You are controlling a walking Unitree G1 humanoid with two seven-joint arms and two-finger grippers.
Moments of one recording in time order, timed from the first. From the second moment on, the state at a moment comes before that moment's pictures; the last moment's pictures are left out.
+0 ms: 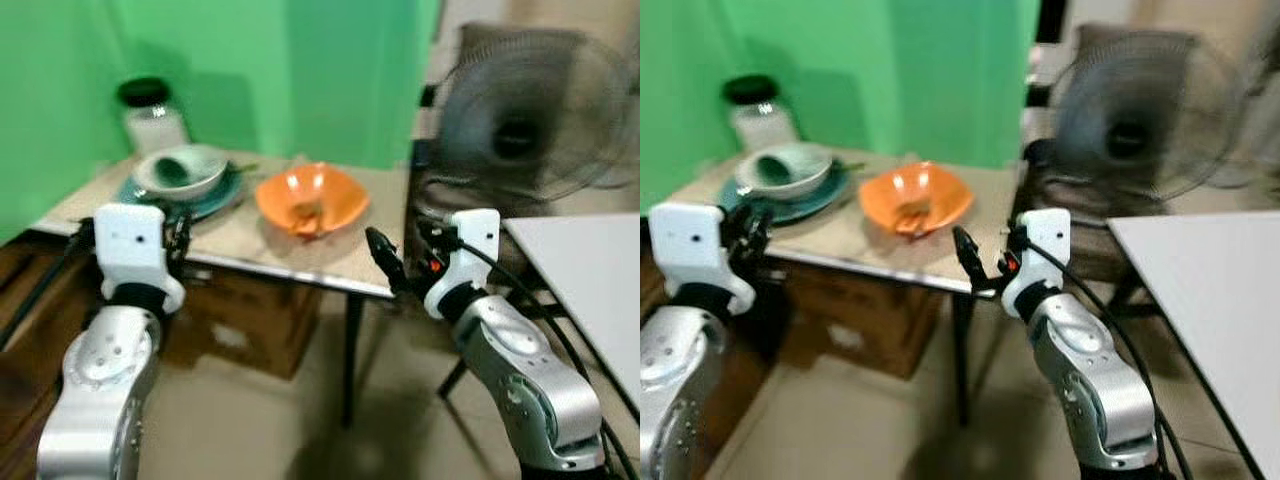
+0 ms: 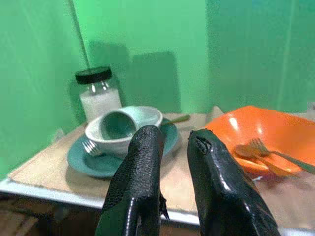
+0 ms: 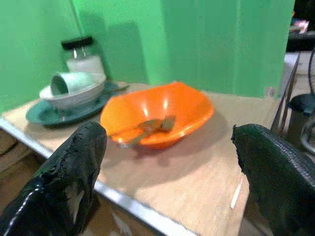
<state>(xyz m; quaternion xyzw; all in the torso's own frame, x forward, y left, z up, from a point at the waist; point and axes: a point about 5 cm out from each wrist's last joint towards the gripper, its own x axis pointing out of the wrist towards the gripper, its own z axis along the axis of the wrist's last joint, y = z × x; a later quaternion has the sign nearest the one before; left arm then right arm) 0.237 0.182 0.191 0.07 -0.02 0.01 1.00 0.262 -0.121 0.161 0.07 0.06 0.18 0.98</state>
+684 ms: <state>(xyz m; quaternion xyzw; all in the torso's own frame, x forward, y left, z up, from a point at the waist) 0.235 0.179 0.187 0.08 -0.02 -0.02 1.00 0.261 -0.122 0.151 0.07 0.06 0.16 0.98</state>
